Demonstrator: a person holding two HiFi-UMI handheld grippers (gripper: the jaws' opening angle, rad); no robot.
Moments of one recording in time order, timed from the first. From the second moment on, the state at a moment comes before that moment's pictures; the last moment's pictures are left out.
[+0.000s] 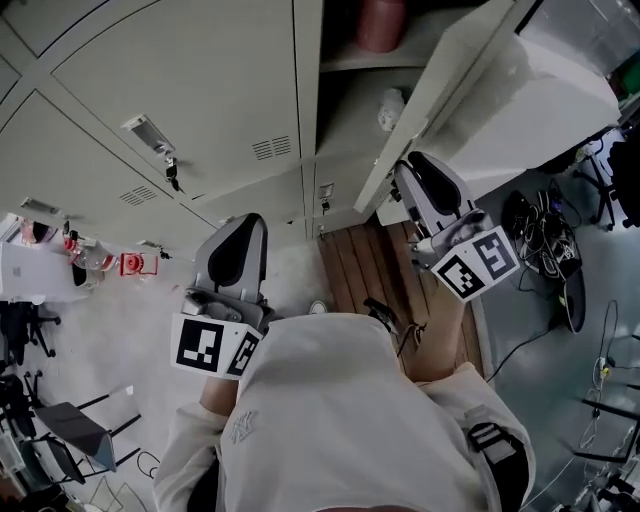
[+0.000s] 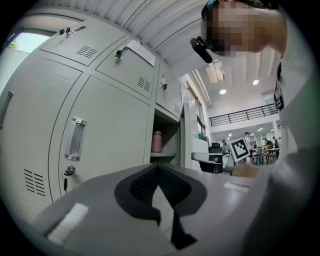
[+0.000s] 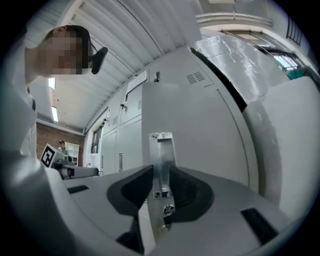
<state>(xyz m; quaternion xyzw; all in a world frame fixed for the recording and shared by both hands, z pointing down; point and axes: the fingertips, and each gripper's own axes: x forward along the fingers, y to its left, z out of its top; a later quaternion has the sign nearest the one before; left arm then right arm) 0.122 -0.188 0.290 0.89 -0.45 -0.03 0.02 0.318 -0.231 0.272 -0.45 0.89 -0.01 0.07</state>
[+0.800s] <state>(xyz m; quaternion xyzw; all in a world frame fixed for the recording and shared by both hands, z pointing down) 0.058 -0.217 0.290 0.86 -0.50 -0.04 0.02 0.254 -0.313 0.271 -0.42 0.90 -0.03 0.08</state>
